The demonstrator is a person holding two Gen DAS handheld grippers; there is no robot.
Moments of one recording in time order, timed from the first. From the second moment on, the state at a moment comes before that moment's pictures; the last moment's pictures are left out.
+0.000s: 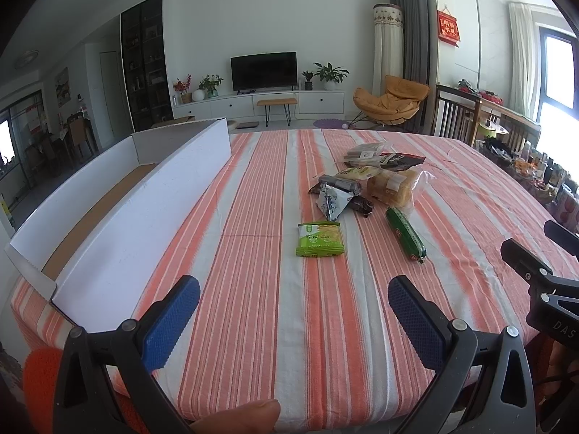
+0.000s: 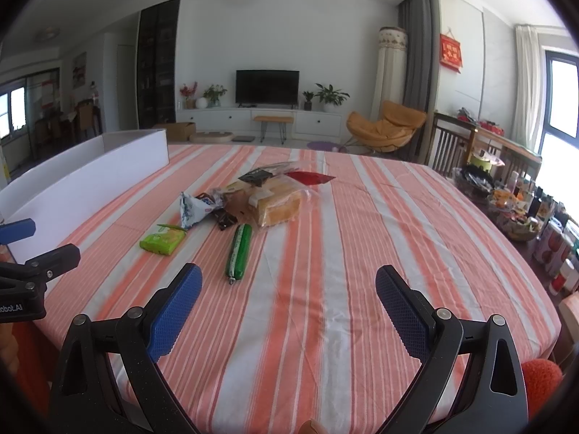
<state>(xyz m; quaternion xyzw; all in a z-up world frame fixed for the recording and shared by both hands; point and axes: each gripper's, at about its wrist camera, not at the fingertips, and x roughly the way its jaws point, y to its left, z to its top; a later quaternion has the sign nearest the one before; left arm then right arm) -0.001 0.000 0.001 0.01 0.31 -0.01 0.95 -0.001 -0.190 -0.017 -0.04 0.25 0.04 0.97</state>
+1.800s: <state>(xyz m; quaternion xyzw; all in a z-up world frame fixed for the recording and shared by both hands) 0.126 -0.002 -0.078 0.08 0.55 -0.05 0.83 0.151 -0.280 -0.076 -0.03 0.48 -0.02 0.88</state>
